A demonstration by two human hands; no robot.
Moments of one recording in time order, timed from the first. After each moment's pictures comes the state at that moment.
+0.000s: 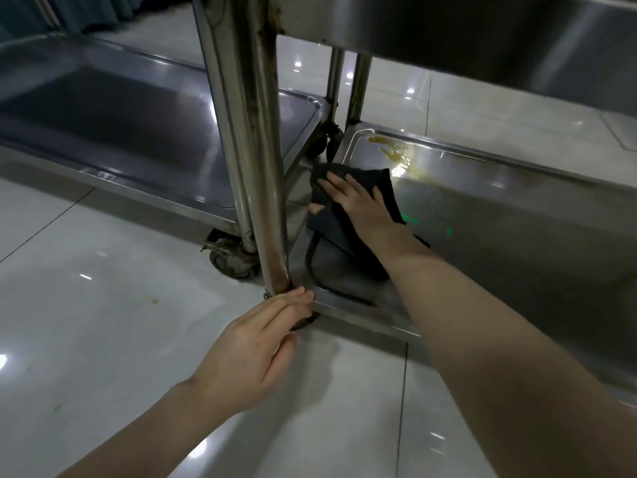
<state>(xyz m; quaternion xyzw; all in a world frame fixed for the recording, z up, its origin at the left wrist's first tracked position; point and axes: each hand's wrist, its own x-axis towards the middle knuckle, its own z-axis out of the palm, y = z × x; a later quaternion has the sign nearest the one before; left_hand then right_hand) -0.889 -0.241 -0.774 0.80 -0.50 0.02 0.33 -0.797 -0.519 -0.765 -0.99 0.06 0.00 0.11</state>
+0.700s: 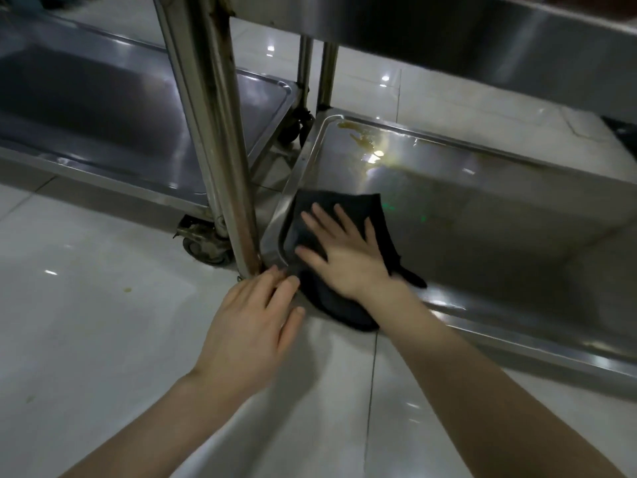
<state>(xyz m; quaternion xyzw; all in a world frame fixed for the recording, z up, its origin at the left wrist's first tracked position) -0.921 -0.262 -0.763 0.87 -0.43 0.08 0.23 -0.909 -0.472 -0.777 -0.99 0.11 0.00 0.10</state>
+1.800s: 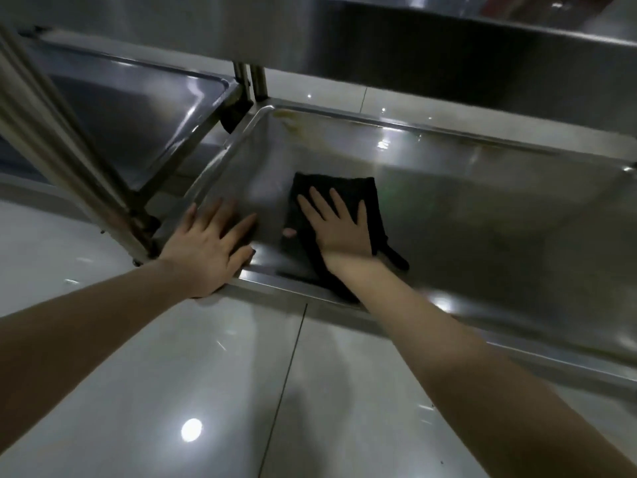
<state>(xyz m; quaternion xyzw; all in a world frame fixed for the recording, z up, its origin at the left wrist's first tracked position) -0.886 -0.385 -0.760 0.91 -0.40 0.00 -0.10 -0.977 -0.606 -0.780 -0.99 0.14 -0.01 0.08</state>
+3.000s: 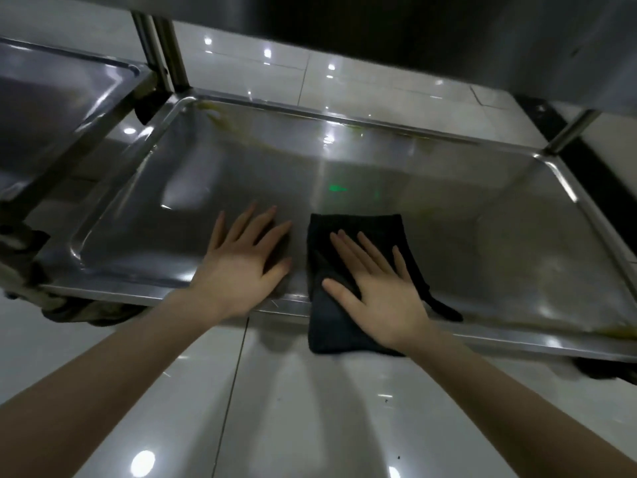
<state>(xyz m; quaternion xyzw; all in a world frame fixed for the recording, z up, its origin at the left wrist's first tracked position) -0.956 -0.498 -0.766 0.87 -0.48 -0.01 0.09 -1.126 -0.662 -0.782 -0.98 0.19 -0.07 0.09</state>
